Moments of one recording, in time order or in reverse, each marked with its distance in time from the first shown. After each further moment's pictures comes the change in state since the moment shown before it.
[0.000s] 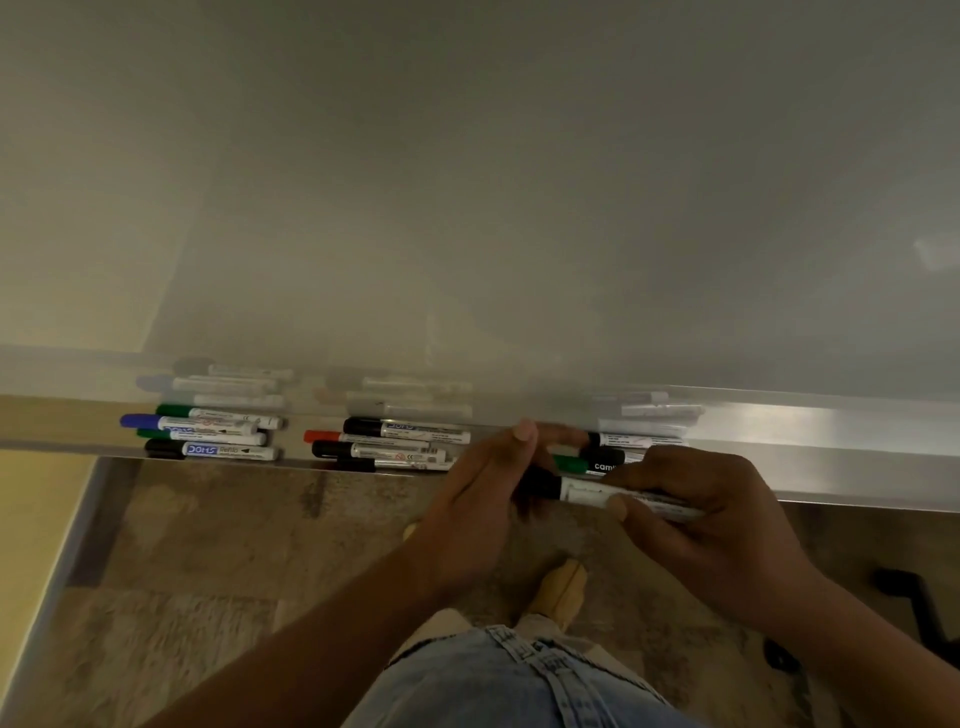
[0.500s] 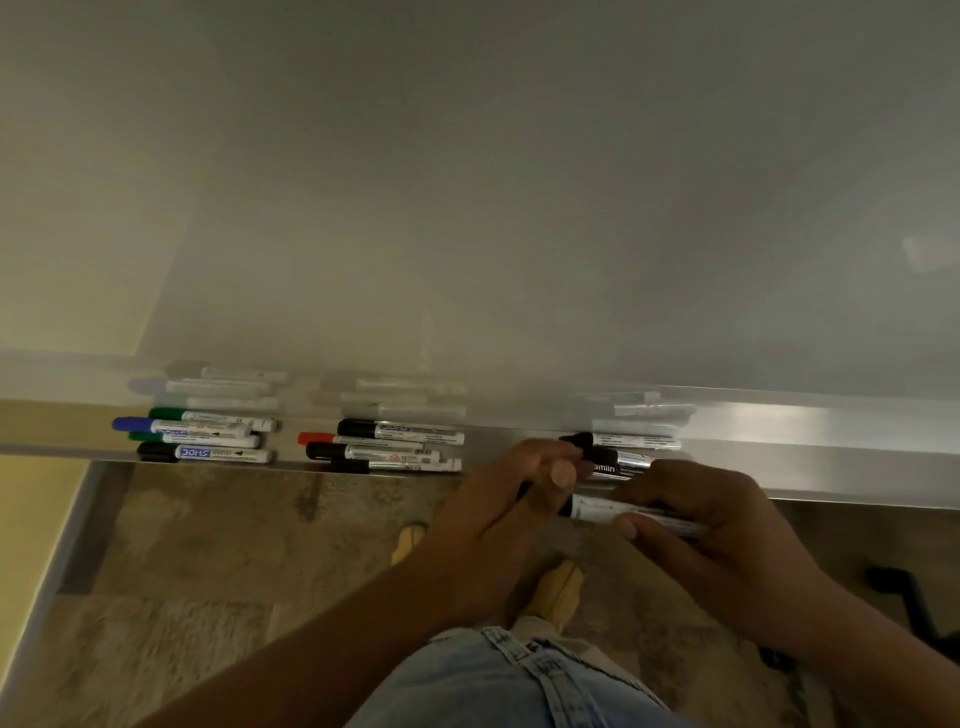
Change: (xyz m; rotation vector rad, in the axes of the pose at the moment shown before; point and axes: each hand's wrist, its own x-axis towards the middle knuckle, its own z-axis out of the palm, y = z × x) left_hand -0.014 0.003 0.009 0.243 -0.098 0.045; right_hand -0.015 0.002 -0.010 -0.097 -0.086 0.088
